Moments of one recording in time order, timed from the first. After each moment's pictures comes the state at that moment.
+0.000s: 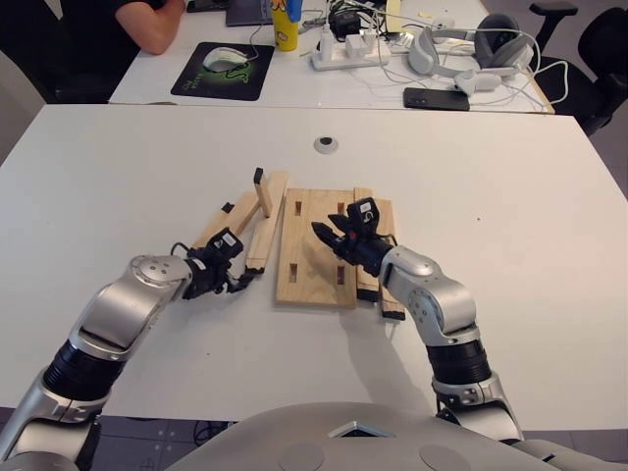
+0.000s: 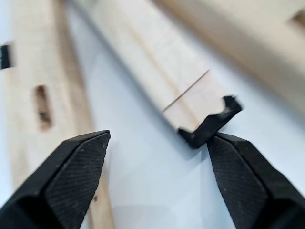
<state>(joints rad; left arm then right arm) -0.16 0.77 -0.29 -0.43 -0.21 1.04 -0.52 -0.16 -0.10 0.18 -0.20 0.29 0.72 0.33</state>
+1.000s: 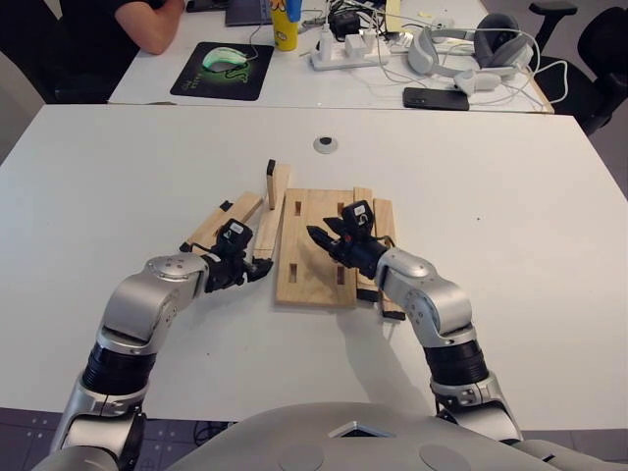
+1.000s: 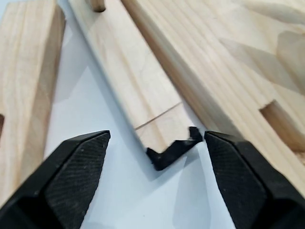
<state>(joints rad) -0.15 0.48 -0.14 -0.41 -0.31 1.17 -0.39 -0.16 -0.09 0.20 -0.19 0.29 0.72 0.33</state>
